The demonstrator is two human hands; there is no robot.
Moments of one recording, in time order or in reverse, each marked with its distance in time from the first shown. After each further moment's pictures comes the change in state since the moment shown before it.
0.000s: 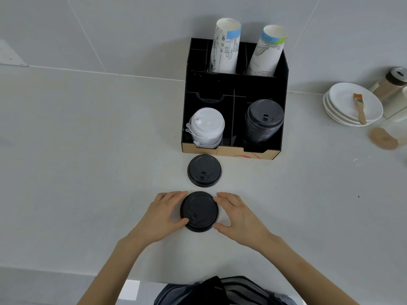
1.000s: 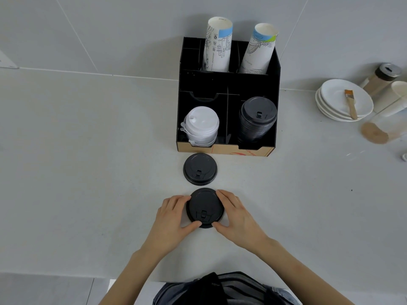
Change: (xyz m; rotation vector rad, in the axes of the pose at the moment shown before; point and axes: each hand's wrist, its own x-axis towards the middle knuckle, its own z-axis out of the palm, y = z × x) left_hand -0.006 0.017 0.034 -0.016 0.191 0.034; right_hand -0.008 0.001 0.010 0.137 0.128 0.042
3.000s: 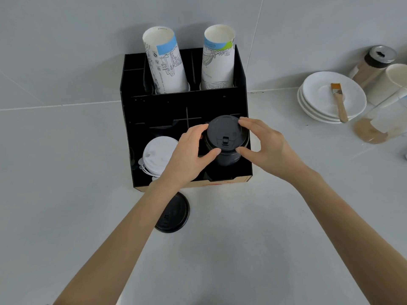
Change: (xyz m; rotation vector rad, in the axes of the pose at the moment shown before) left_hand 0.221 0.125 -0.024 -0.126 -0.006 0.227; right_hand 0.112 0.057 -0.199 -0.013 0.326 -0.016
